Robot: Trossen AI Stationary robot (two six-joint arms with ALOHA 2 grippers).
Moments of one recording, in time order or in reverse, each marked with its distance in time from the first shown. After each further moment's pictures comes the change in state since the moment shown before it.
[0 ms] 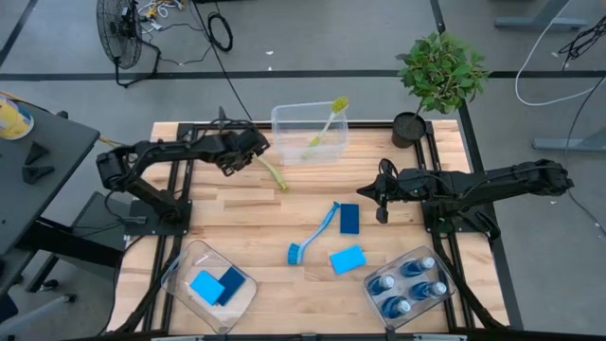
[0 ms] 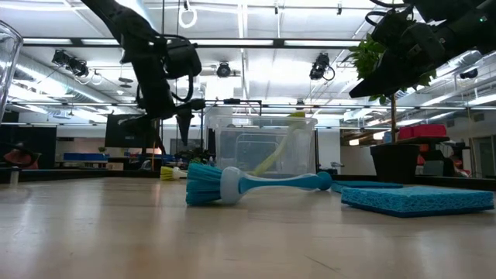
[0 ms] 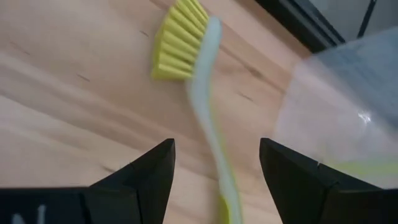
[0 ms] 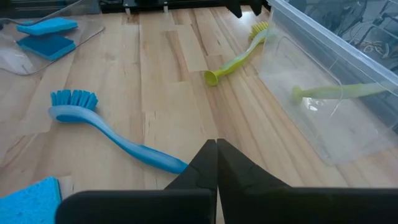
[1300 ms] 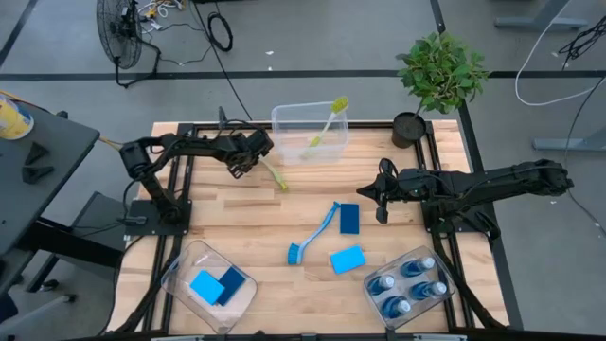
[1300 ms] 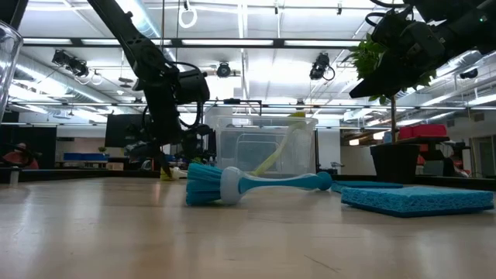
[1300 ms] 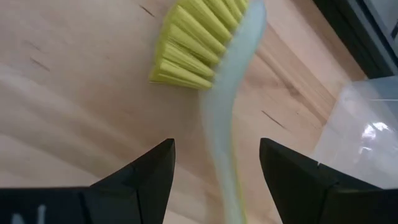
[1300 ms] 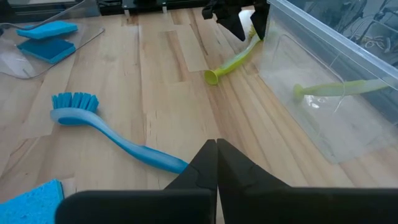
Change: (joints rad) left arm 0.042 0.207 0.001 0.158 0.011 -0.106; right arm 0.000 0.000 0.000 -0.002 0.000 0.025
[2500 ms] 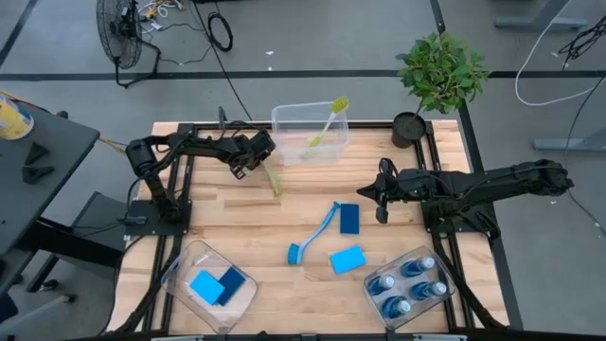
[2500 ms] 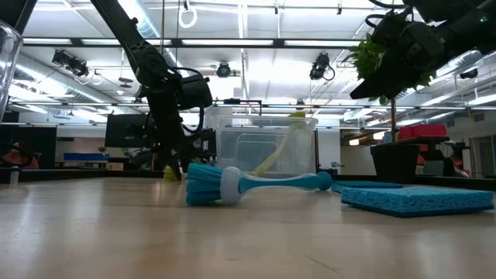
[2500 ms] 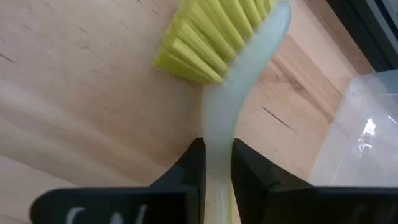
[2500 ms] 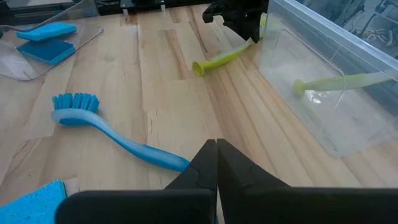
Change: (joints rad) left arm -0.008 0.050 0.000 0.057 -0.003 0.011; right arm 0.000 0.000 0.000 -0.008 0.000 0.026
